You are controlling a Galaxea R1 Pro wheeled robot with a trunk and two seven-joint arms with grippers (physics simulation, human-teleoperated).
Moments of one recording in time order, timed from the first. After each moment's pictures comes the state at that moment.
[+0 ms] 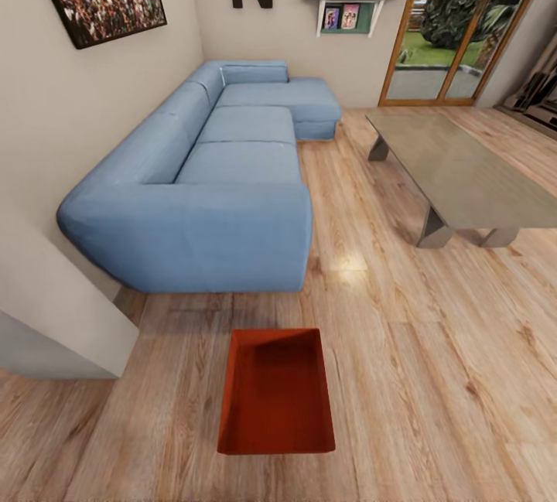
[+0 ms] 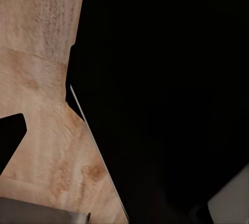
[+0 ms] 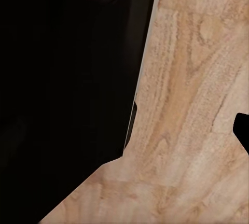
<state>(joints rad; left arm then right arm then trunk) 0.00 -0.01 0.01 -0.12 0.28 -0.12 0.01 -0.15 -0.08 0.02 0.03 0.13 -0.14 0.05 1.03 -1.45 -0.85</state>
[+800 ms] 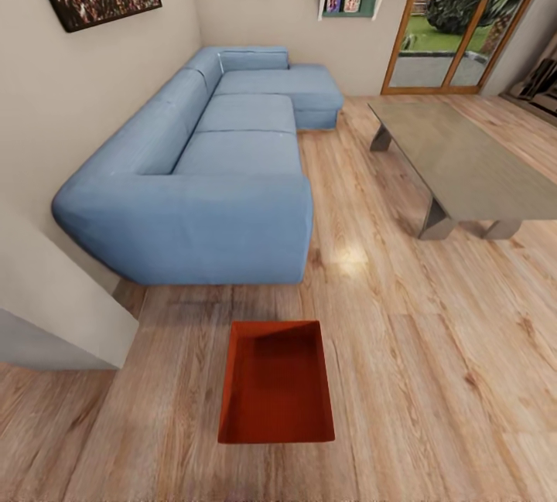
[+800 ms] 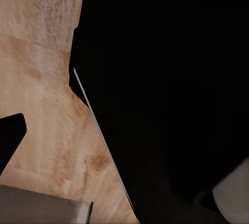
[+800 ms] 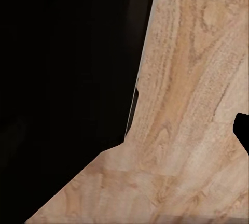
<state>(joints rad) 0.00 -0.01 0.01 -0.12 0.28 -0.12 0.01 -0.15 -0.08 0.02 0.03 0.13 -0.14 0.05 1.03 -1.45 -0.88</state>
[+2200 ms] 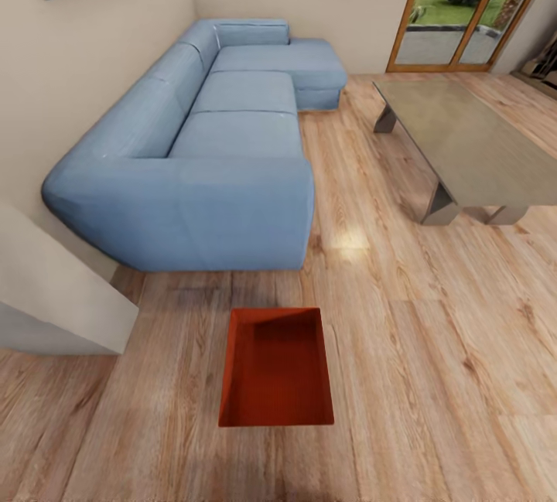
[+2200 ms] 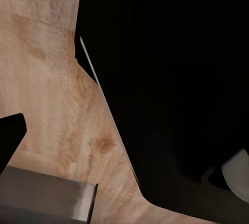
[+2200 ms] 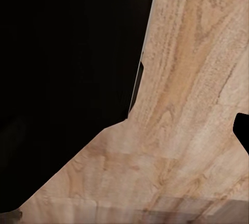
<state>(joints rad) 0.00 -0.01 0.01 -0.12 0.28 -0.12 0.01 -0.15 -0.08 0.02 0.03 0.13 -0.14 0.04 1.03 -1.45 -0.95</state>
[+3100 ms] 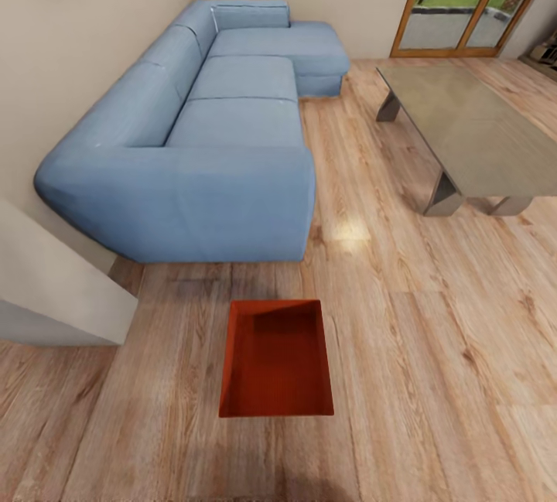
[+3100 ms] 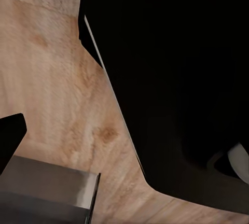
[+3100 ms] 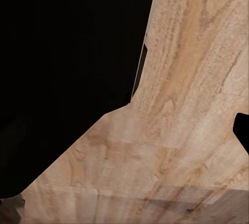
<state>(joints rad) 0.00 -0.01 0.01 -0.12 0.28 -0.12 0.01 -0.15 -0.08 0.03 0.03 0.13 -0.14 0.04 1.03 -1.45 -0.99</state>
